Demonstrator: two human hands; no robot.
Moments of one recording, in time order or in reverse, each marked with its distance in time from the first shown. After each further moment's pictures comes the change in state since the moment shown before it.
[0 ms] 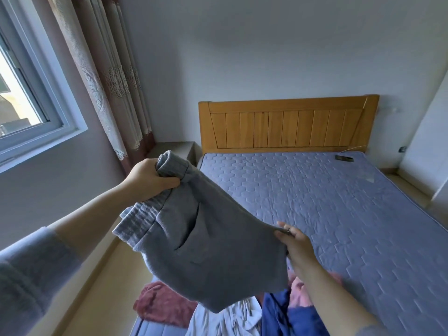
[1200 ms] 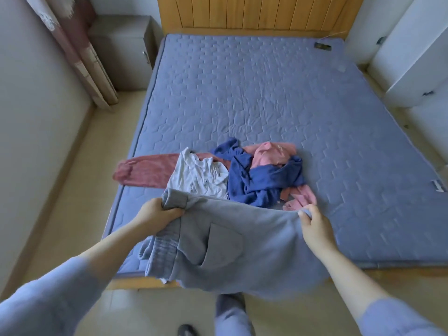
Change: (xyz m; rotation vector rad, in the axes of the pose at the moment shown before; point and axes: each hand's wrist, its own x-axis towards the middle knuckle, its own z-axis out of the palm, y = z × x) left_hand -0.319 -0.125 0.212 -0.142 -0.618 -0.433; right_hand -0.230 0.203 -0.173 -0.875 0.211 0.046
